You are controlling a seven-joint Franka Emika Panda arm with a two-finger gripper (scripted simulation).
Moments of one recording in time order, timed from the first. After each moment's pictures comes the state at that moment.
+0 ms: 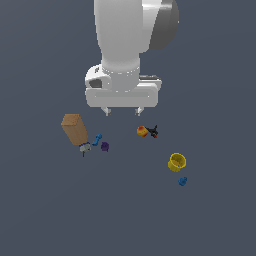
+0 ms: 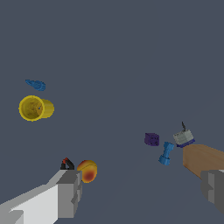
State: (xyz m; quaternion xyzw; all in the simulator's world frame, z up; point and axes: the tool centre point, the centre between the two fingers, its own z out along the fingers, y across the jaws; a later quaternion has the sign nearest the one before) arm 0.001 -0.016 0.305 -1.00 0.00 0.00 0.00
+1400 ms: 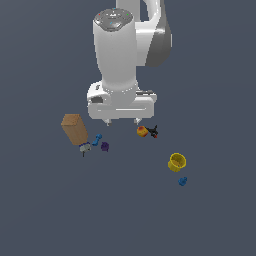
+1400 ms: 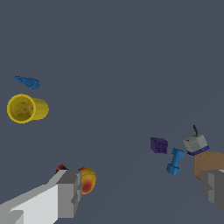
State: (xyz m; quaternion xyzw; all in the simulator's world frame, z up) arm 0.005 -0.018 0.261 -1.00 0.00 0.00 0.01
